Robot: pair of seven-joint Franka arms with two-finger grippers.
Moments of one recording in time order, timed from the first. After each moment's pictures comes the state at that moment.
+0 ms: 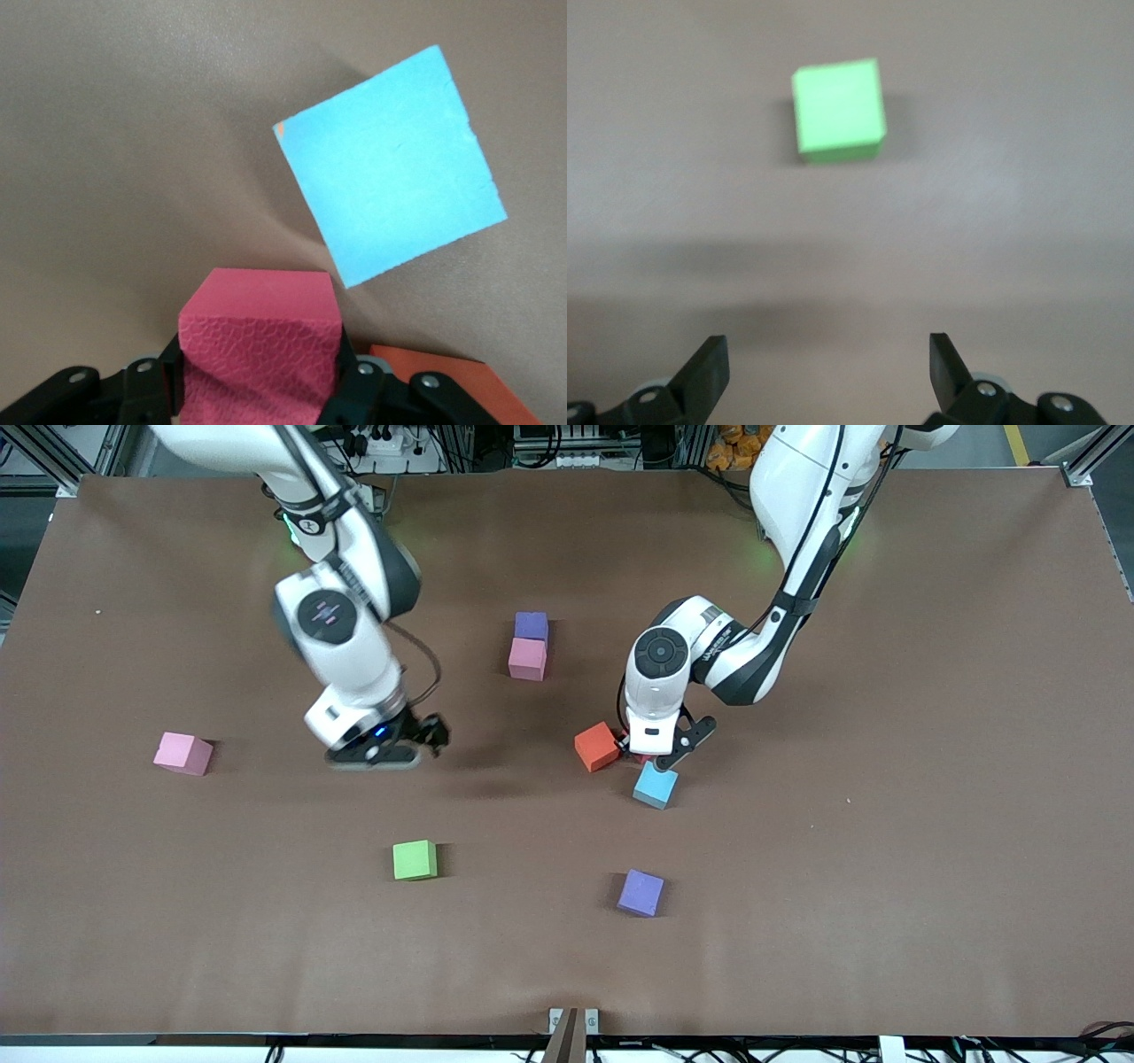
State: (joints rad) left arm -0.58 0.58 -0.10 -1.87 0.12 2.40 -1.45; right arm 0.22 0.33 0.18 -1.95 -0.20 2.39 0.49
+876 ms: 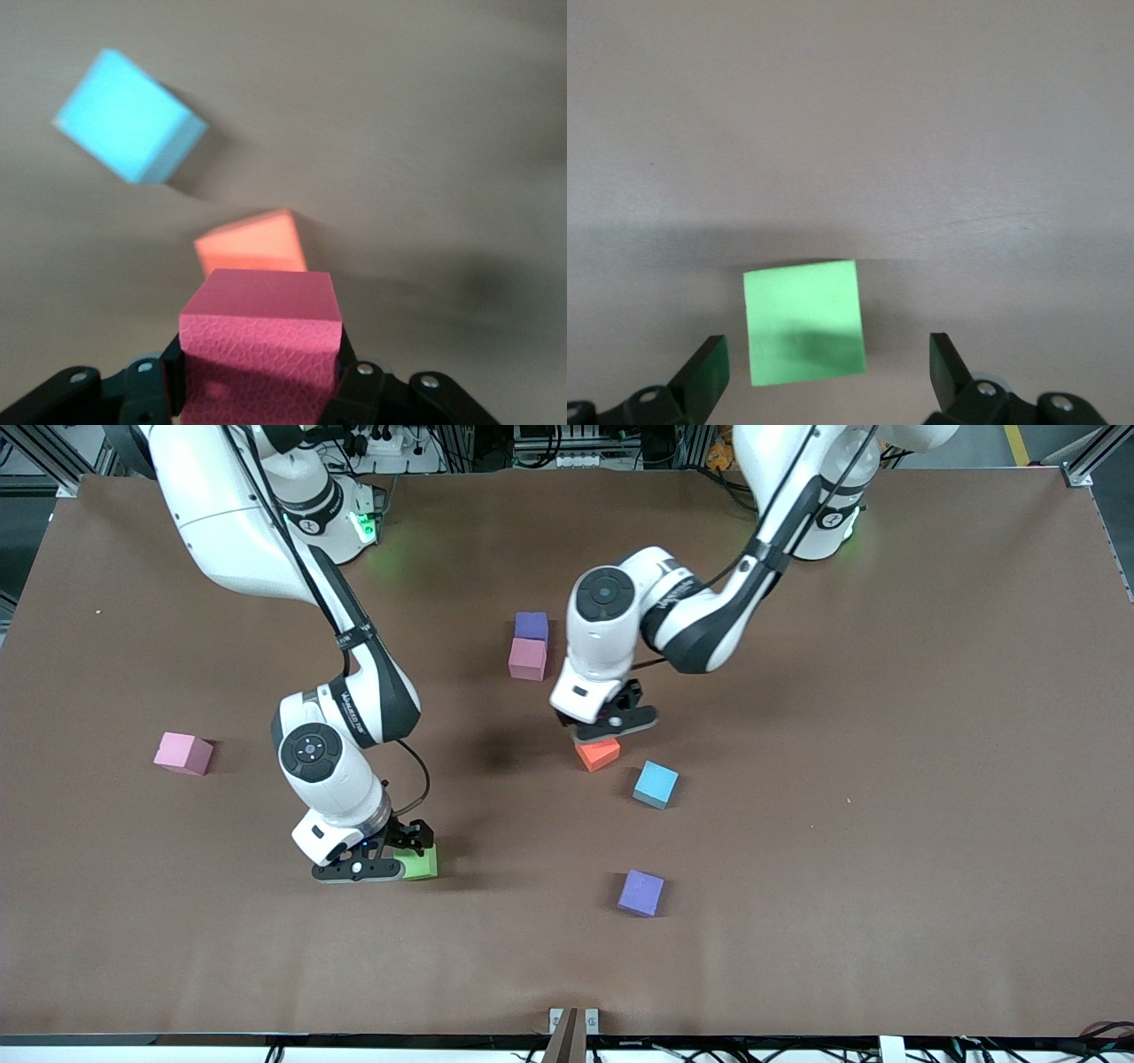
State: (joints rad) left arm -0.68 0.59 -0.16 -1.61 0.13 2.24 -1.08; right arm 0.37 0.71 -0.05 -1.52 -0.06 2.41 0.34
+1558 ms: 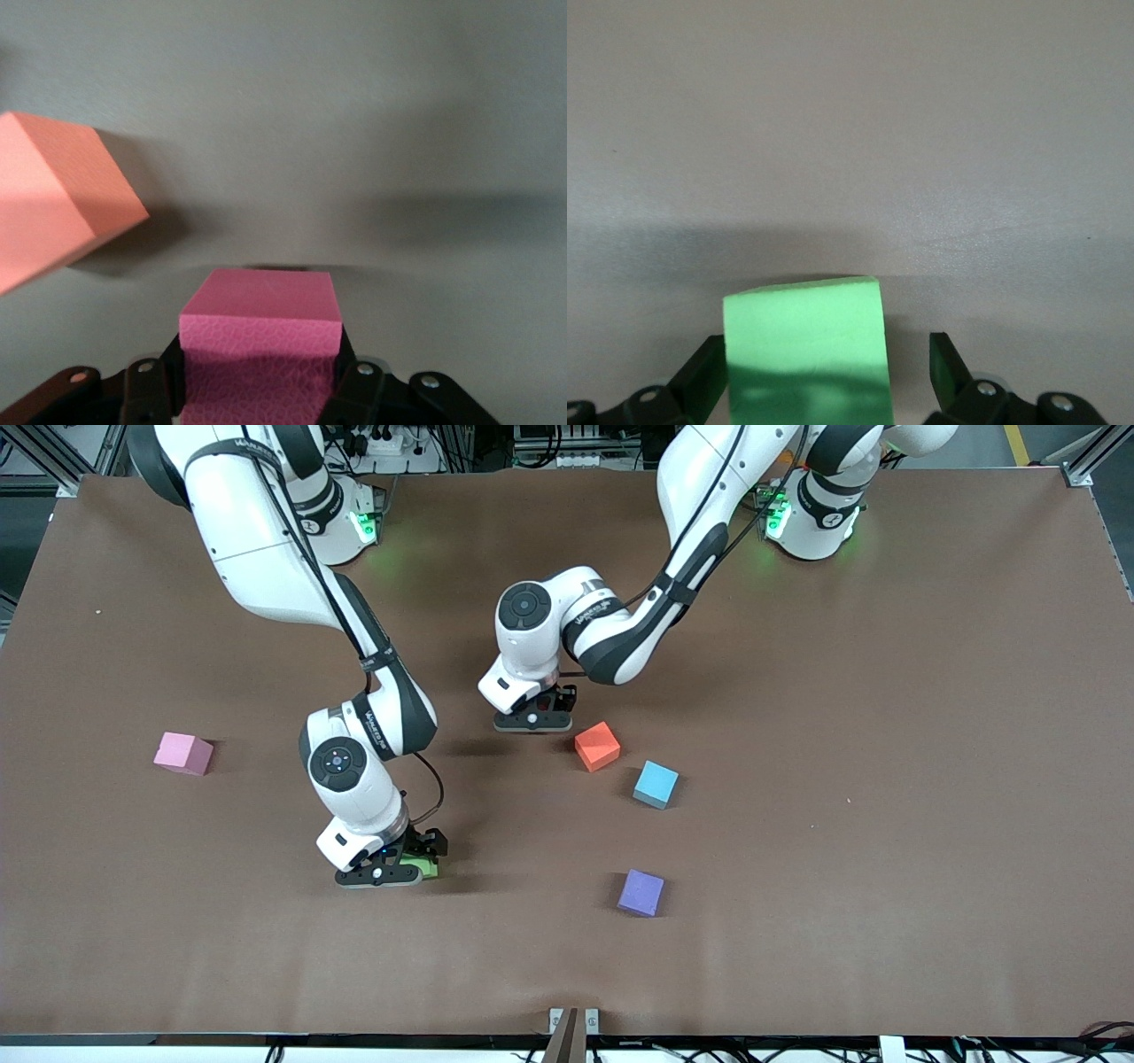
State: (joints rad) left arm -0.82 0.82 -0.16 -1.40 0.13 2.24 -0.98; right arm 0.40 0.81 -0.08 -1.51 -0.05 2.52 0.34
